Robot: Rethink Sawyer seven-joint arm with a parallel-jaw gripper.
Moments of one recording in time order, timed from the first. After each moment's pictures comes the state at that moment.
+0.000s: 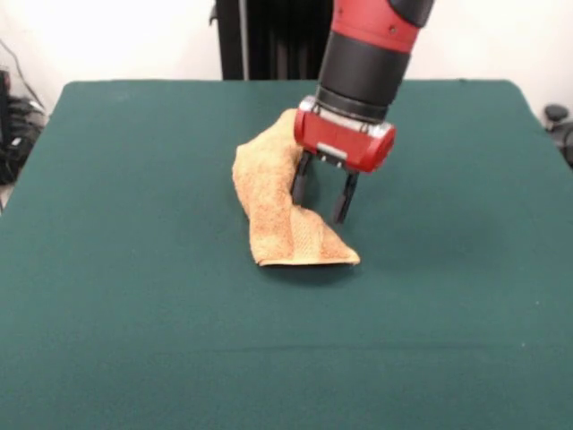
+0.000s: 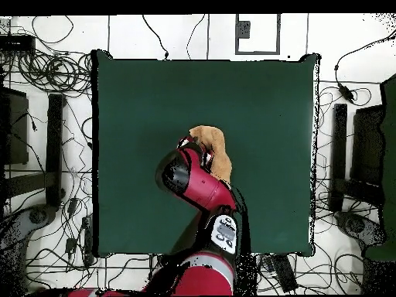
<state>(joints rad) 0.09 -0.40 -0.24 1.75 0.54 -0.10 1.78</state>
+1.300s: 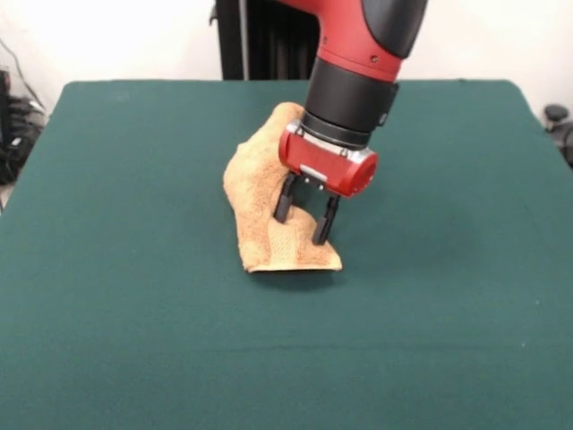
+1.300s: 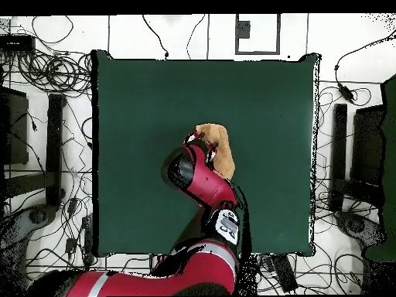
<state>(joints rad) 0.07 -0.34 -0.23 1.72 0.58 -0.14 1.83</state>
